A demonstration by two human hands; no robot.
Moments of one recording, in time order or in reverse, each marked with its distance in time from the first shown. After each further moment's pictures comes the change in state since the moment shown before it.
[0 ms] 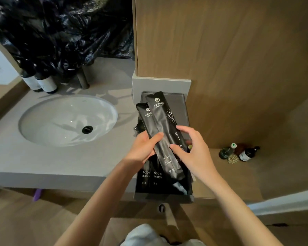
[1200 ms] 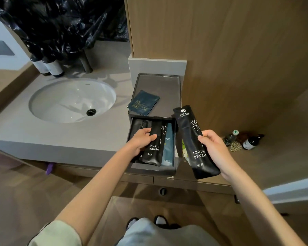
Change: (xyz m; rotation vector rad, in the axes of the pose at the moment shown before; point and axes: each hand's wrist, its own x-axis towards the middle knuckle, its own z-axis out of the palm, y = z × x) left_hand 0.007 -0.067 0.024 0.421 0.170 -0.338; right_hand -0.049 0.059 -0.073 0.393 -0.109 0.497
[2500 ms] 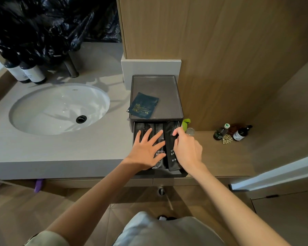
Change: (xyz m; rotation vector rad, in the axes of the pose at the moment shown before) left_hand 0.008 -0.042 -0.025 1.408 -0.008 0.762; right_hand 0.040 0.028 0.105 -0.934 0.389 -0.272
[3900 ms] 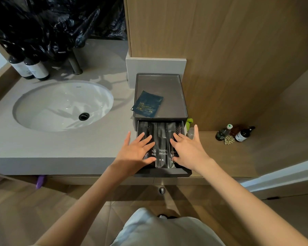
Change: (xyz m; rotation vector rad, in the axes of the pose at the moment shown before) left_hand -0.036 -0.022 -0.014 0.023 -0.085 -0.085; right_hand 0.008 0.008 -0.007 -0.612 -0.408 -0.514
